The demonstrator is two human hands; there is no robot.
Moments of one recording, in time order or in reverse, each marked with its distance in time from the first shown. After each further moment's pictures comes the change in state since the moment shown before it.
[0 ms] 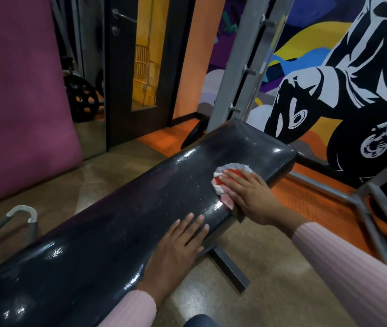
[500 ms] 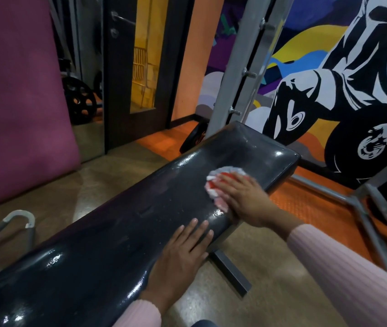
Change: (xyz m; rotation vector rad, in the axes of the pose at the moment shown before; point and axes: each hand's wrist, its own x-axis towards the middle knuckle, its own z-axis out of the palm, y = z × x) left_hand -0.001 -0.001 0.005 -0.076 0.002 -0.007; right_hand 0.016 -0.016 0.000 -0.022 -0.008 -0.050
